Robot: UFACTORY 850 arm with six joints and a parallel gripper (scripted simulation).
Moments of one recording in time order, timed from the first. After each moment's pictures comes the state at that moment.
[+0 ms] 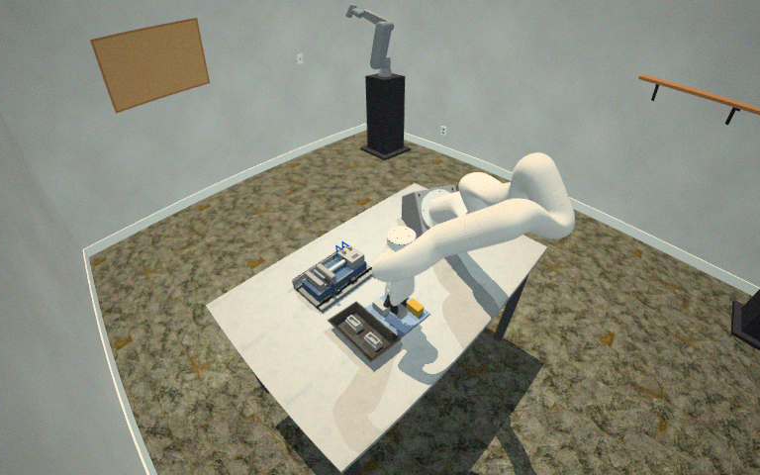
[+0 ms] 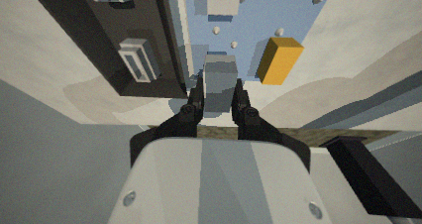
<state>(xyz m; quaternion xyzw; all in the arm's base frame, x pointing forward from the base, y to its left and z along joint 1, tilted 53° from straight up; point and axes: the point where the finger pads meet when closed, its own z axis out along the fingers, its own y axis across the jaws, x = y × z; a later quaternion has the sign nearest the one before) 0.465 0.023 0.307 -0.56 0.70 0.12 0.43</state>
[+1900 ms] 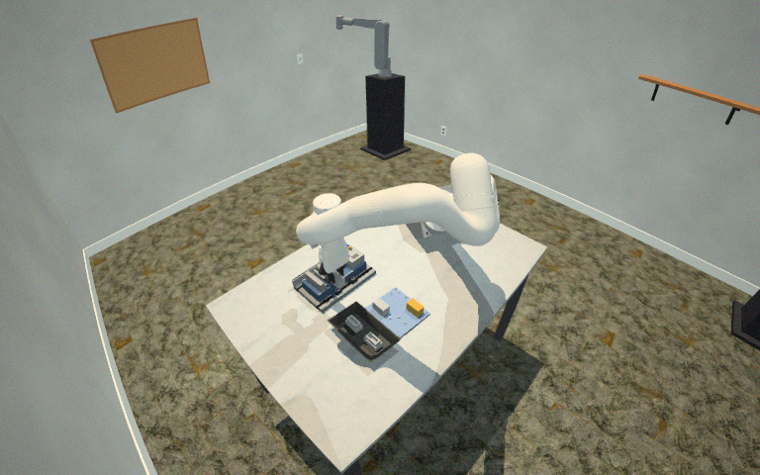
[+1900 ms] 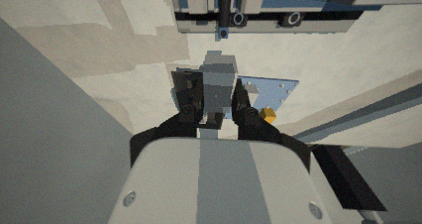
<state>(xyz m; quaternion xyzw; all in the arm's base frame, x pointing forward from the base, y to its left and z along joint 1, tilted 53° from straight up) 0.525 -0.197 0.215 -0.58 0.68 0.10 0.42</state>
